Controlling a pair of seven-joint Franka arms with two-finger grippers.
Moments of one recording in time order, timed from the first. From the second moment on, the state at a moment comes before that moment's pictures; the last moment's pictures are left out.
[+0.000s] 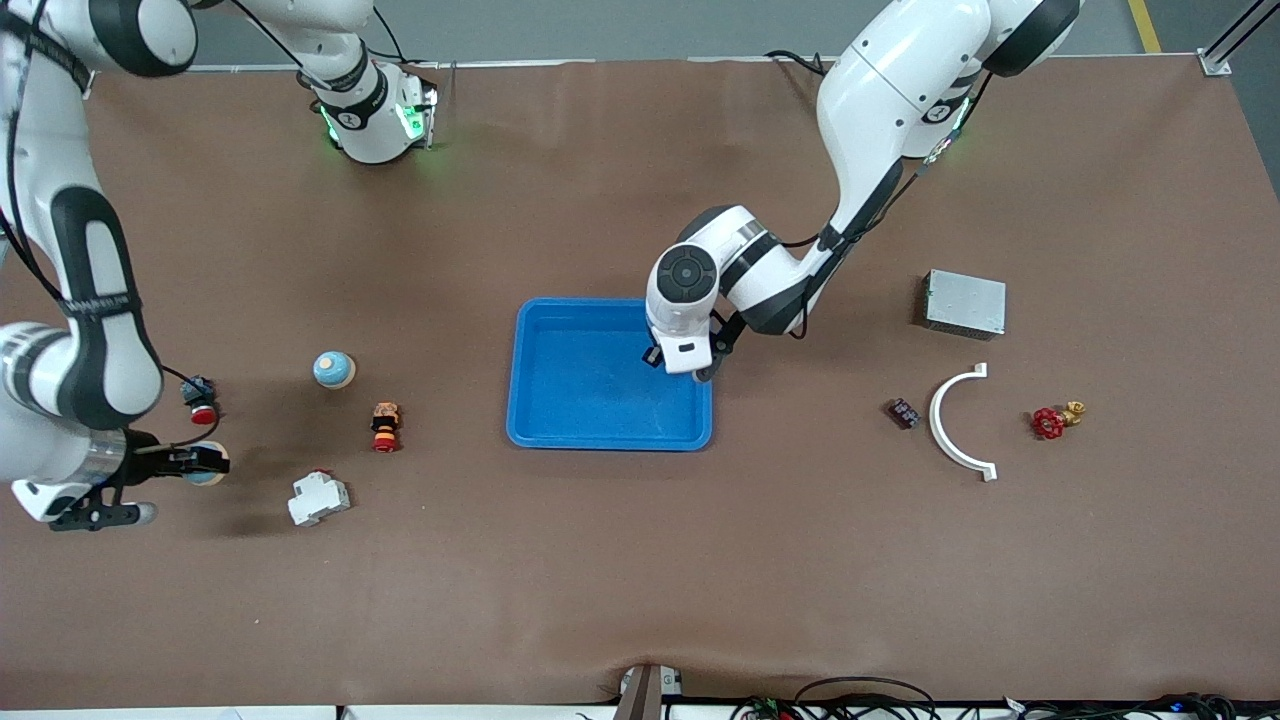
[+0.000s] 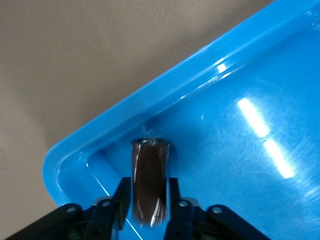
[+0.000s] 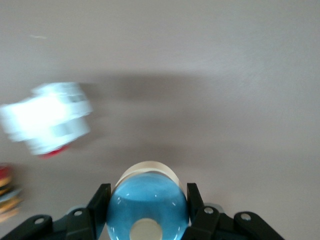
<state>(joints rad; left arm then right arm) -0.47 0.75 -0.36 -1.63 0.14 2.27 -1.84 -0.24 0.63 0.07 -1.43 0.04 1.94 -0.23</state>
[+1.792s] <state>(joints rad) 0.18 0.51 -0.36 -1.94 0.17 2.27 -1.07 0.51 0.44 0.08 -1.97 0.14 2.41 0.93</state>
